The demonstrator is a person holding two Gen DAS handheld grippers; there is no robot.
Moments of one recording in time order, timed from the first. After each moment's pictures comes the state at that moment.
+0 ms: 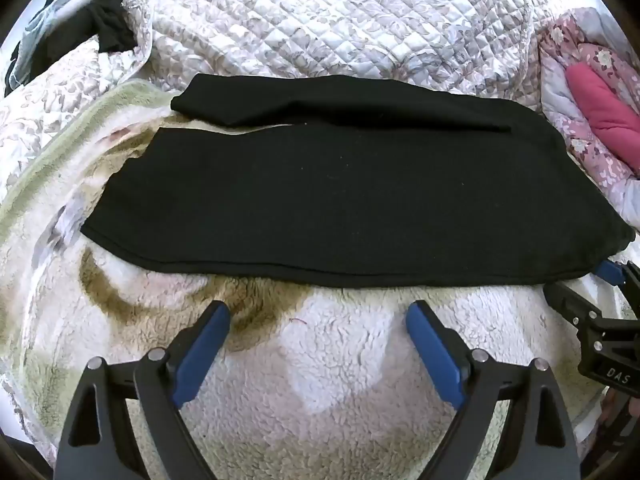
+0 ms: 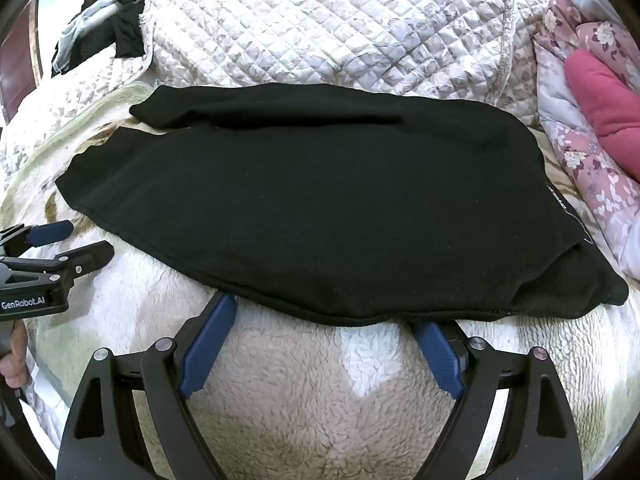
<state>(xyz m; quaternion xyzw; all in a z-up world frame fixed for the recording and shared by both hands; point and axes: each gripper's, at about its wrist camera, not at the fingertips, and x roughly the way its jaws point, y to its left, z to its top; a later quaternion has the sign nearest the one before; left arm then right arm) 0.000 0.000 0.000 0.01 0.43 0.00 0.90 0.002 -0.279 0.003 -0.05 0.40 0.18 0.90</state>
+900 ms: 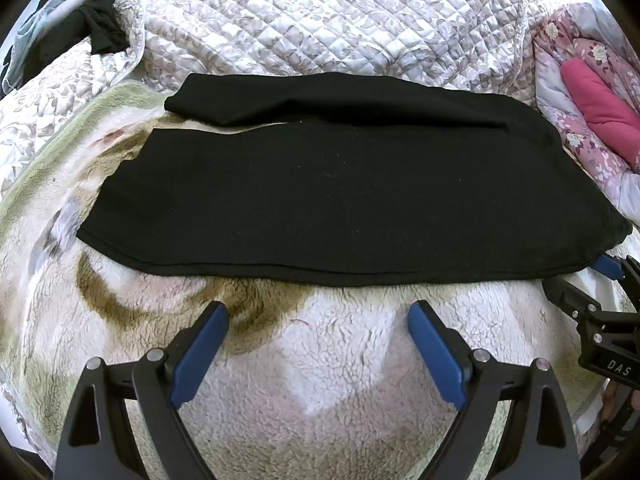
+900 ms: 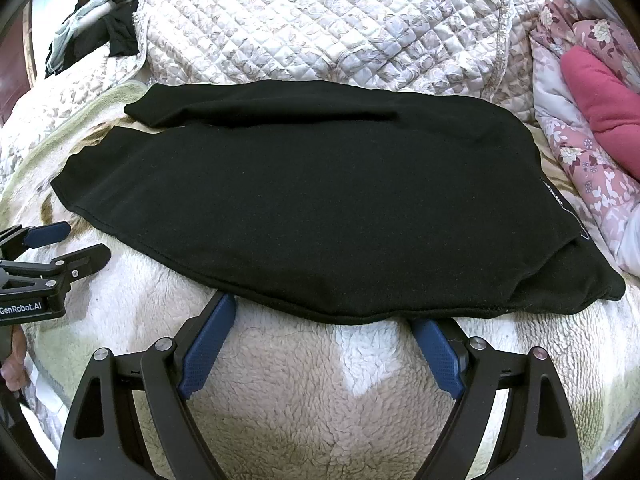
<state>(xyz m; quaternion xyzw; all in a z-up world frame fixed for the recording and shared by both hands) -0.003 -0.004 -0.003 0.01 0.44 -0.01 0.90 0.002 -0.278 0.002 -0.05 0.41 0.17 0.90</state>
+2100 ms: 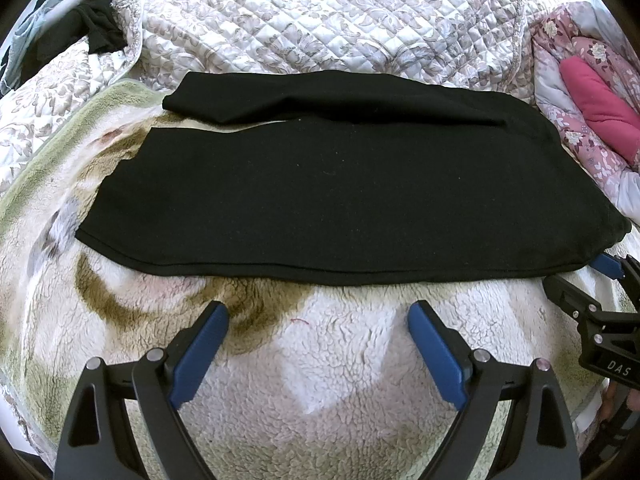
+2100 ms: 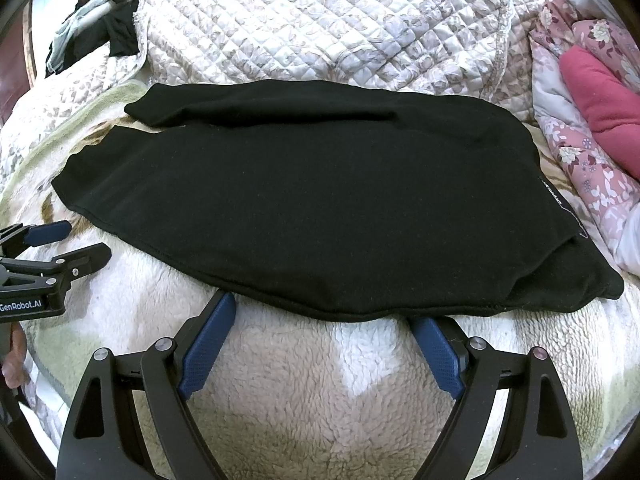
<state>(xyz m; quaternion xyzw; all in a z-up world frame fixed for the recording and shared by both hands) -0.001 -0.004 -0.003 0.01 0.44 -0.01 0.90 0.000 -0.277 0.004 -0.05 0.41 0.17 0.90</state>
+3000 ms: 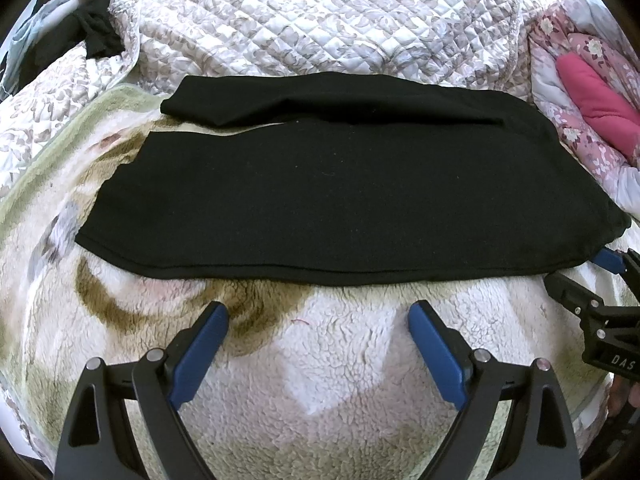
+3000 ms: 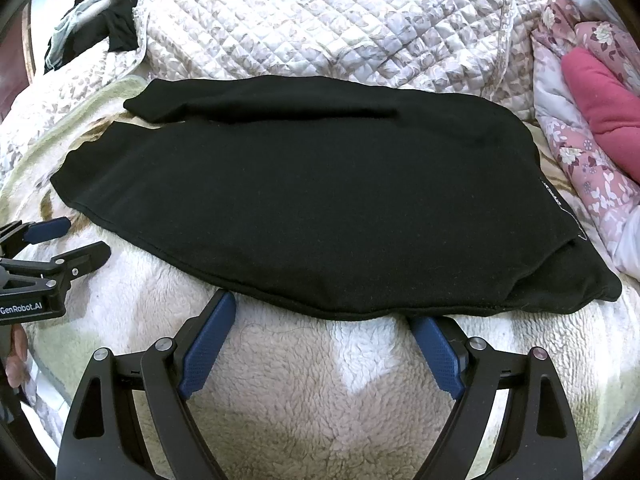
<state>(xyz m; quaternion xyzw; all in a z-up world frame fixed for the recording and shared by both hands) -0.006 -0.011 -0.004 0.01 0.44 -0.01 0.90 0.000 -0.275 0.004 -0.06 0.42 0.16 0.89</state>
